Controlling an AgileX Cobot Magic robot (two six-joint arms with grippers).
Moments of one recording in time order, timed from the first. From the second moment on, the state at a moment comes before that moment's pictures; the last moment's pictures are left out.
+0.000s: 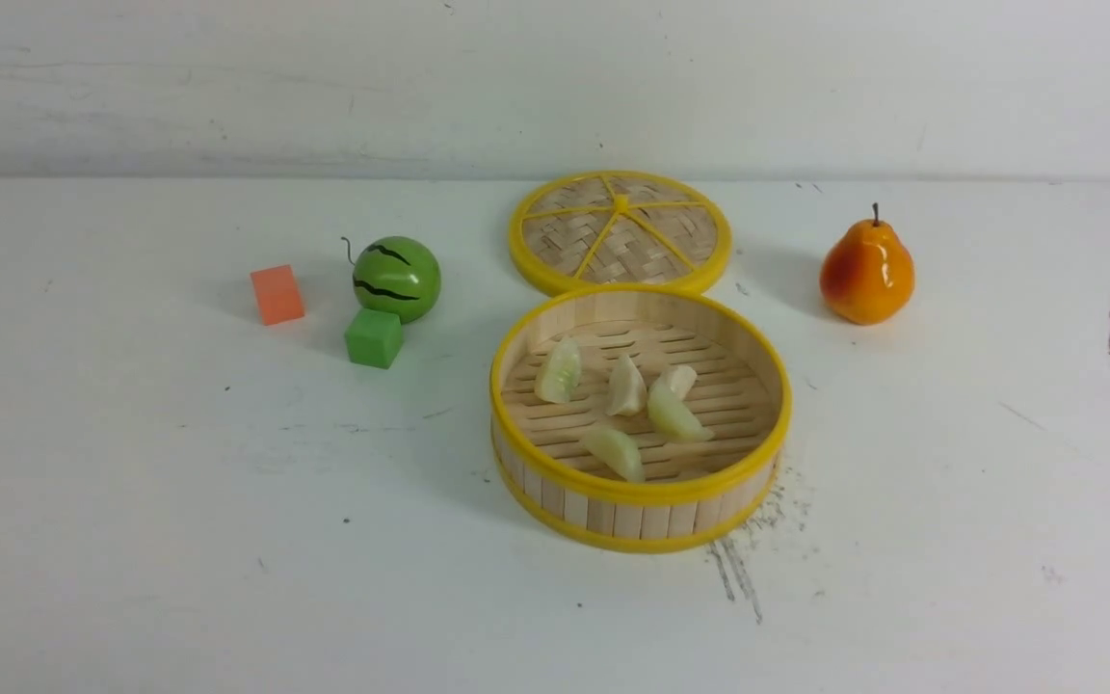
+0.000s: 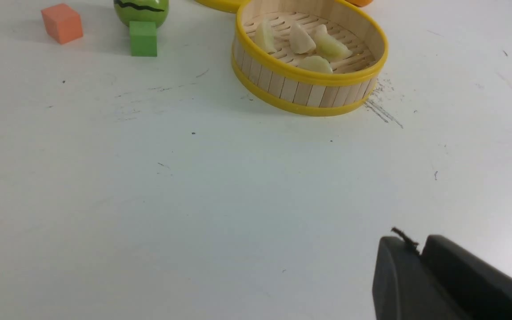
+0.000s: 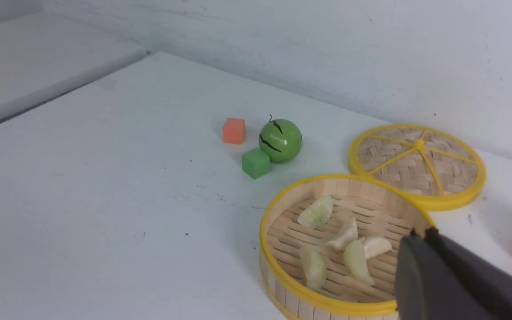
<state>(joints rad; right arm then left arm) 0.40 0.63 -0.80 0.48 0.47 -0.41 -0.46 0.10 -0.69 -0.08 1.07 -0.11</state>
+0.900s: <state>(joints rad) 0.35 0.33 -0.43 0.19 0.28 -0.04 -0.46 0.10 -0.69 -0.08 1.07 -0.11</state>
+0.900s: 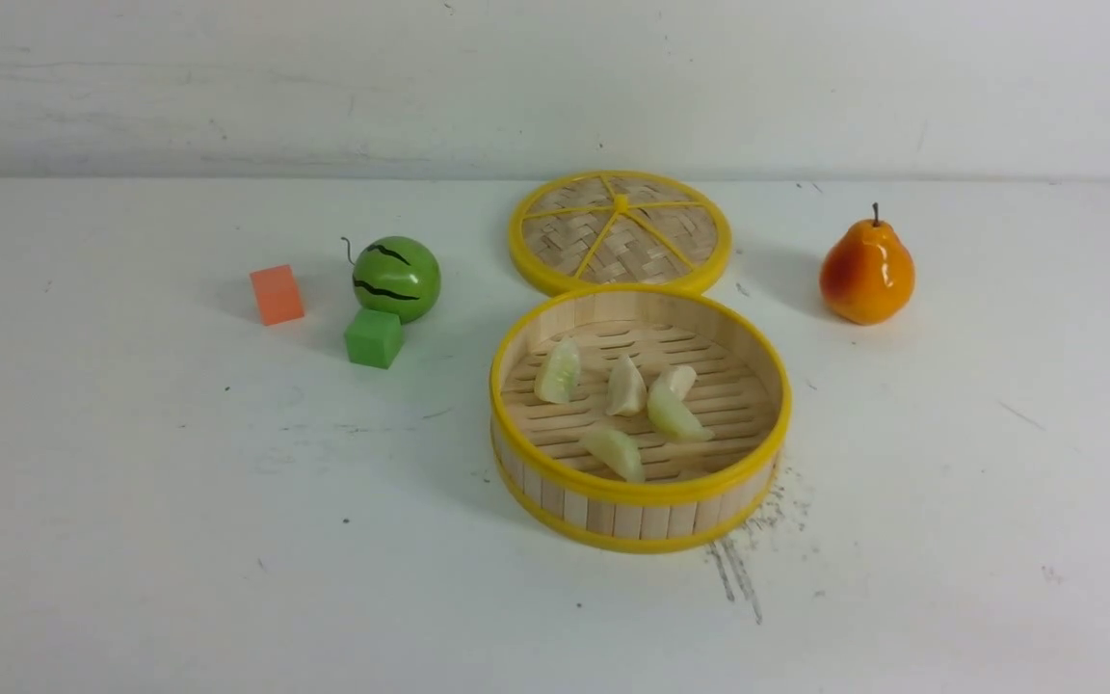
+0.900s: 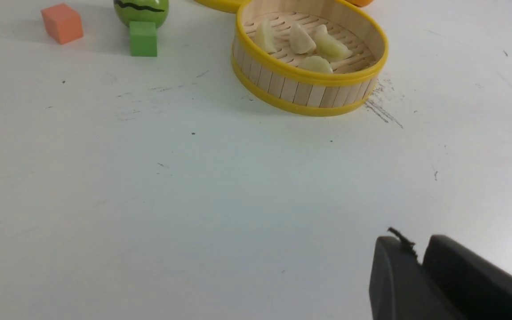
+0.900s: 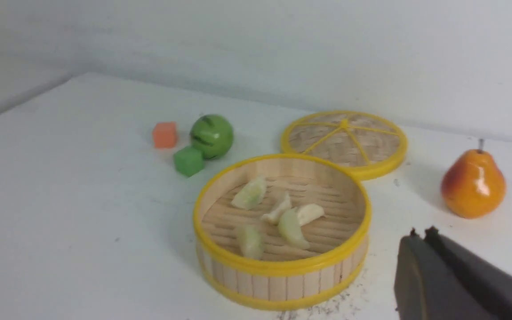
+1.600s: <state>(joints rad) -0.04 -0.01 0.03 -0.04 0.34 0.18 -0.46 0.10 -0.69 -0.08 1.07 -0.11</state>
